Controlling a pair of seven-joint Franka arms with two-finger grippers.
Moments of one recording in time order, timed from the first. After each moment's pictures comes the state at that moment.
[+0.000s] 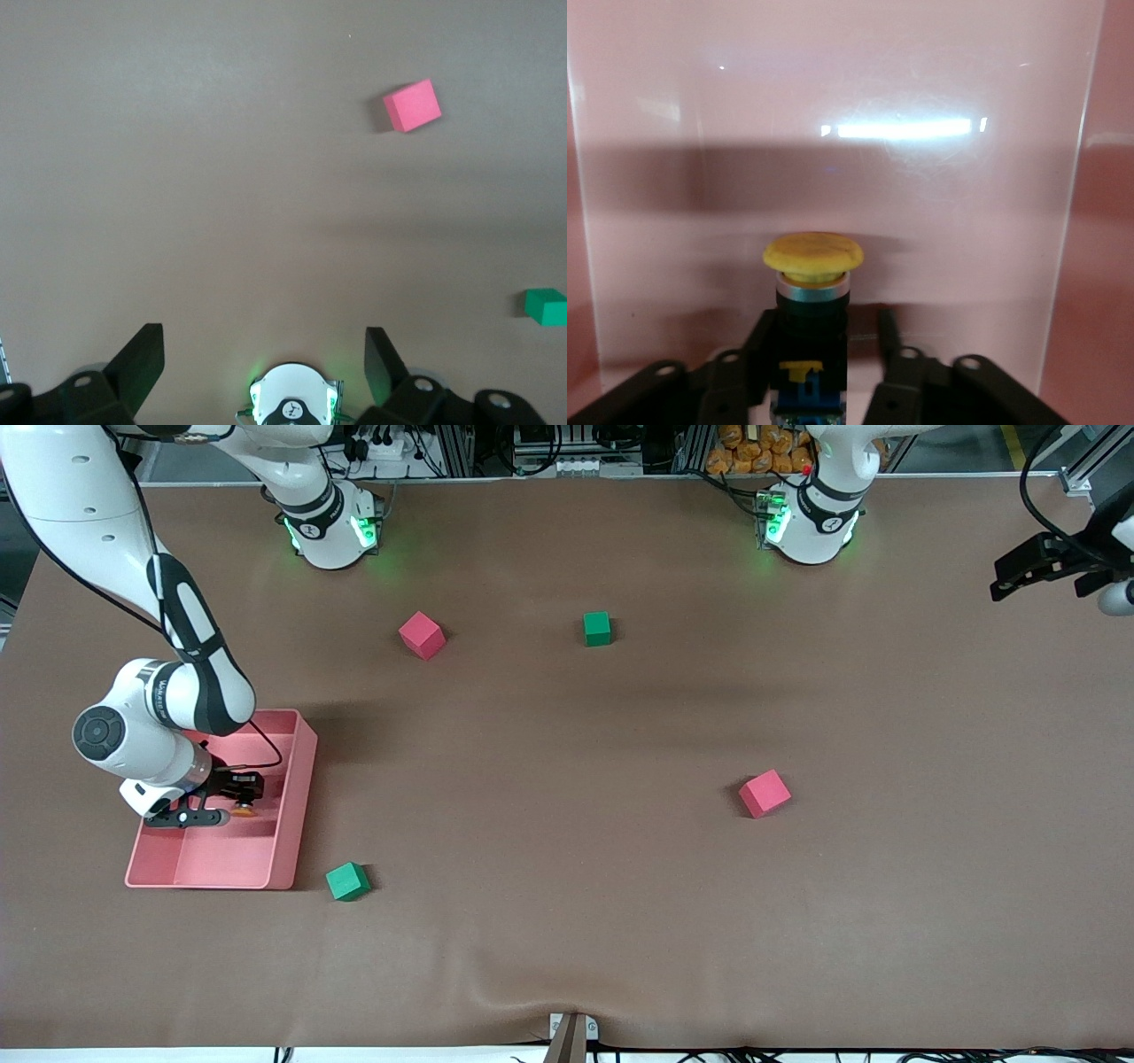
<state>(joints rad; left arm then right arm) 0.09 -0.11 -0.12 -1.59 0.03 1.36 -0.03 -0.06 0.52 -0.09 -2.03 0.02 2.53 -0.20</state>
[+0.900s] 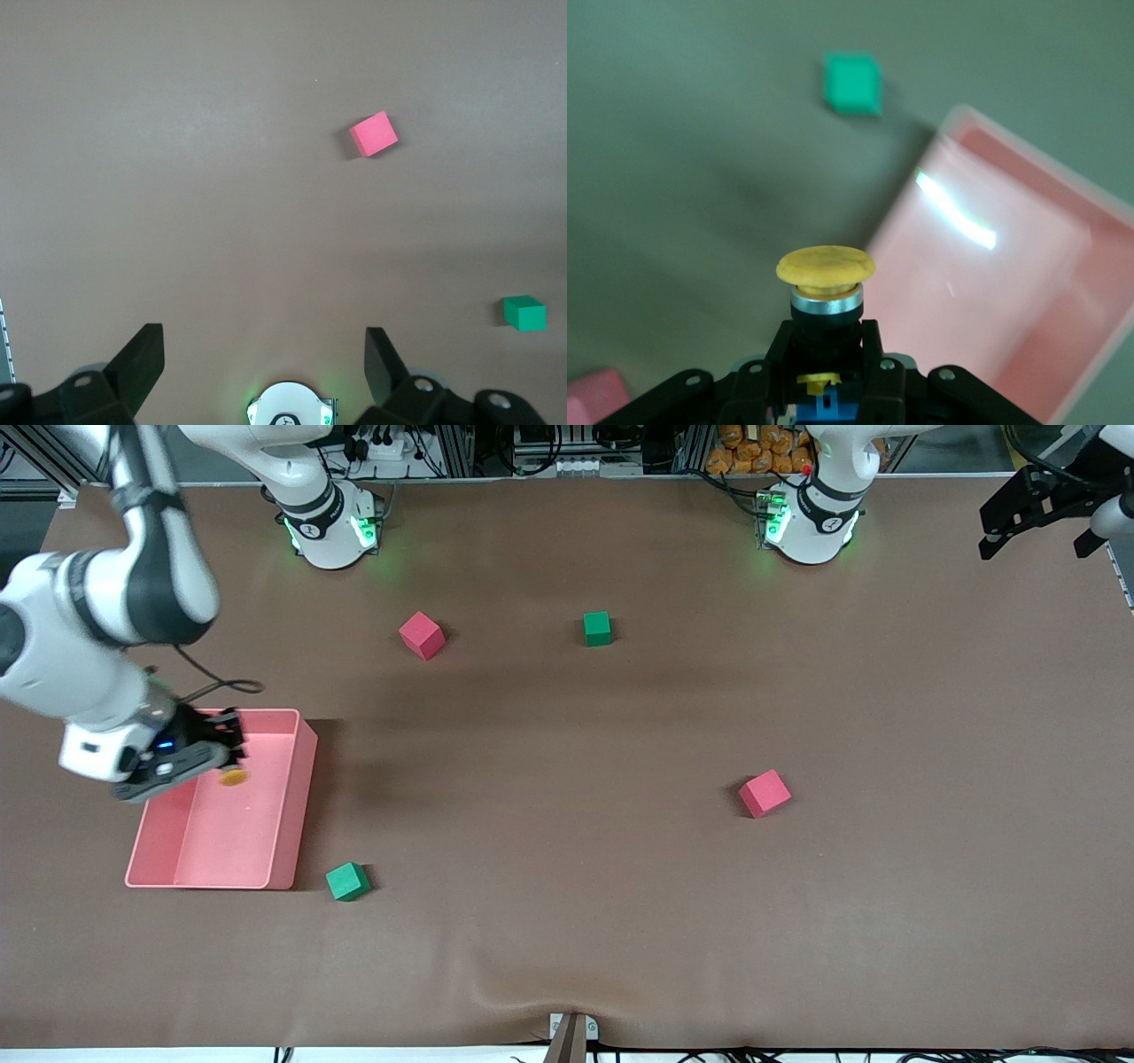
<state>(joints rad) 0.09 -0.16 -0.20 -1.50 0.03 1.34 -0.06 0.22 0.15 -0.07 -1.83 0.03 2.02 -0.46</state>
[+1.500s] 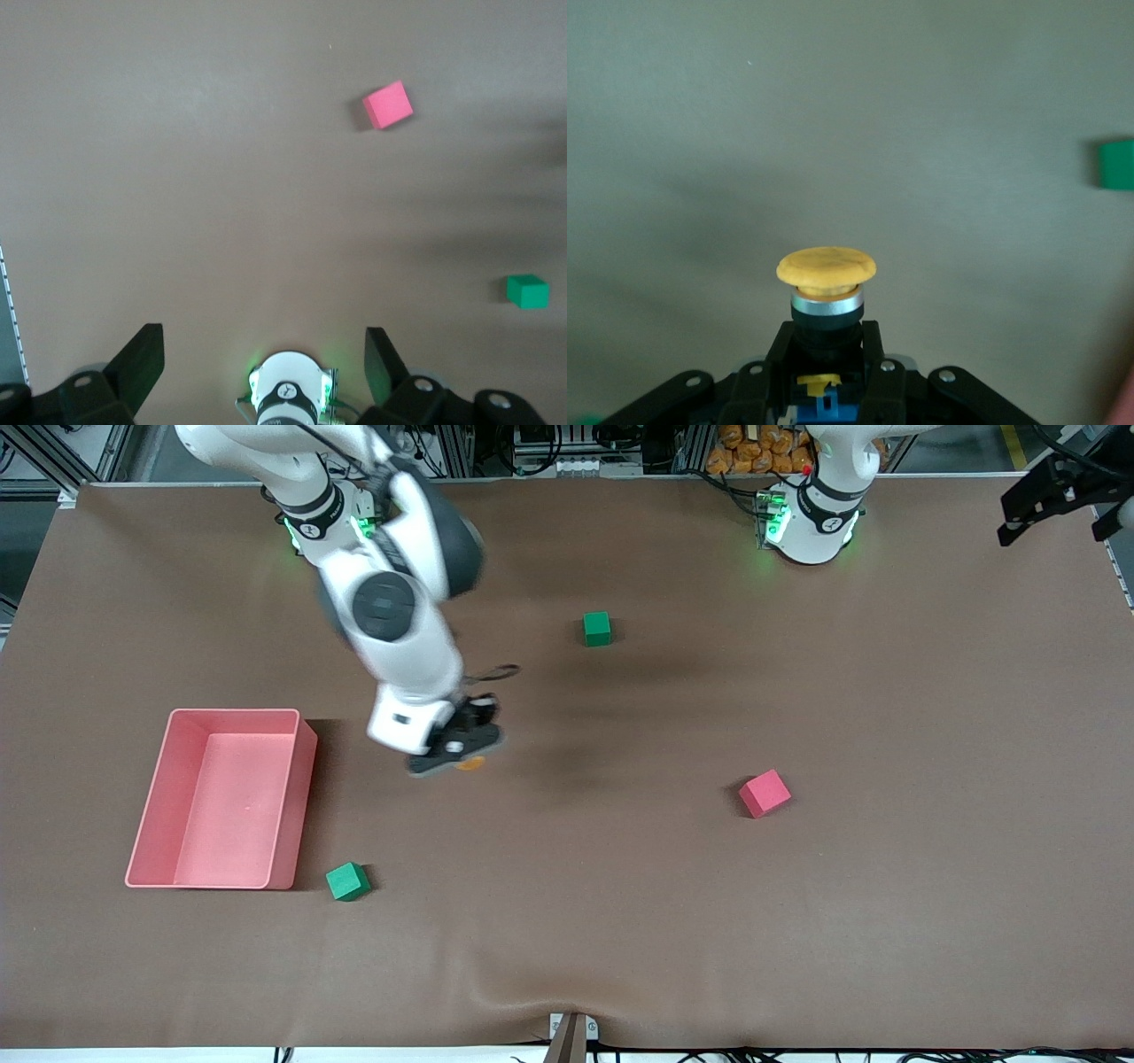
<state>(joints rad) 0.09 -0.16 -0.18 -1.49 0.03 1.25 -0.06 0.68 0.46 -0.07 -1.54 0.03 2.03 0.31</state>
